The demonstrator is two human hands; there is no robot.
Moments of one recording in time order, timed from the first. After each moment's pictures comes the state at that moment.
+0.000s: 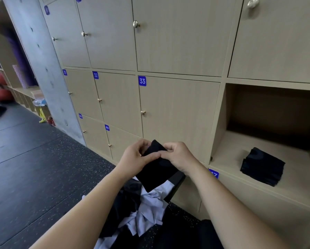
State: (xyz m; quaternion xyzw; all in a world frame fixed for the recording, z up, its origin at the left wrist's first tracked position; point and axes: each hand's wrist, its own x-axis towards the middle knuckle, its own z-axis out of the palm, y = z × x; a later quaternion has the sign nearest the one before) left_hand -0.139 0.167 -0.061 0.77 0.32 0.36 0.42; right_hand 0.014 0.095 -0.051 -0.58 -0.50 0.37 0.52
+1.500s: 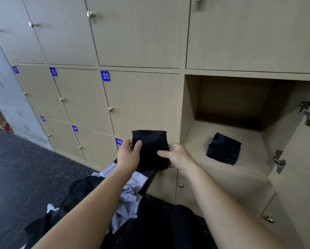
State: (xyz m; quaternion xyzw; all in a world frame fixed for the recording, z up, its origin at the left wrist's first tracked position) left_hand -0.057 0.126 -0.075 0.66 0.43 0.38 0.48; right_hand 0.076 0.038 -0.081 -0.63 -0.31 0.38 0.60
